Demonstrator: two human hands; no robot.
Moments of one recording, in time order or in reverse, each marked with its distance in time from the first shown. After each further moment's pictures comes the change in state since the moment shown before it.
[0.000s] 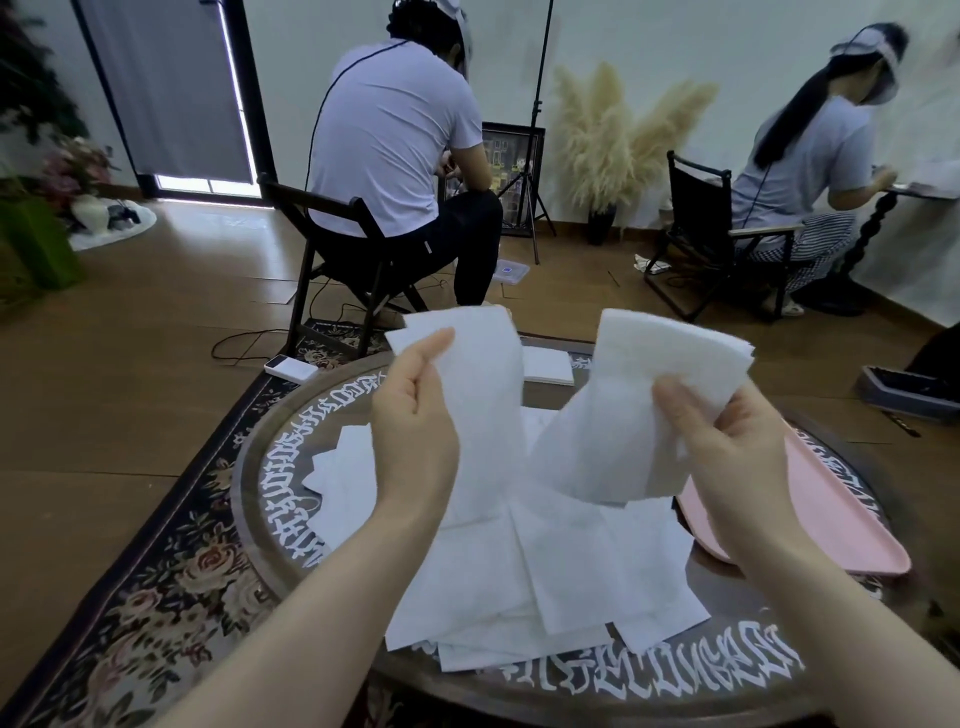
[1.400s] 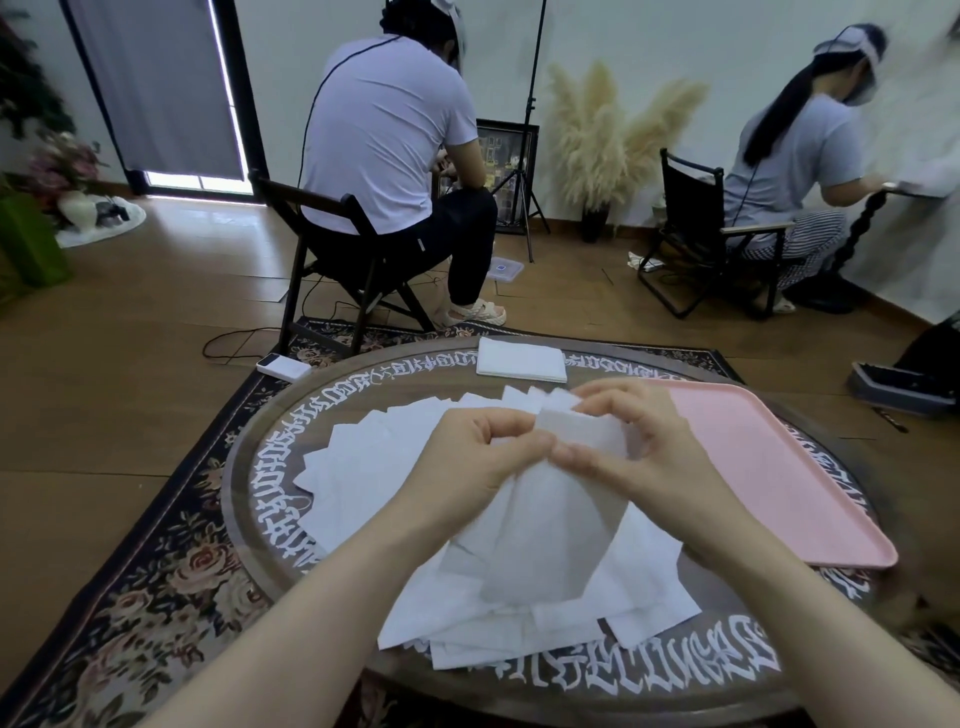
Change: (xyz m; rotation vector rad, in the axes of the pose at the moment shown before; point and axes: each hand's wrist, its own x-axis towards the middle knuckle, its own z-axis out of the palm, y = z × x) left_hand -0.012 -0.004 0.005 -0.007 -0.661 -0.287; right_hand -0.008 -0.005 0.016 -0.568 -0.407 -0.161
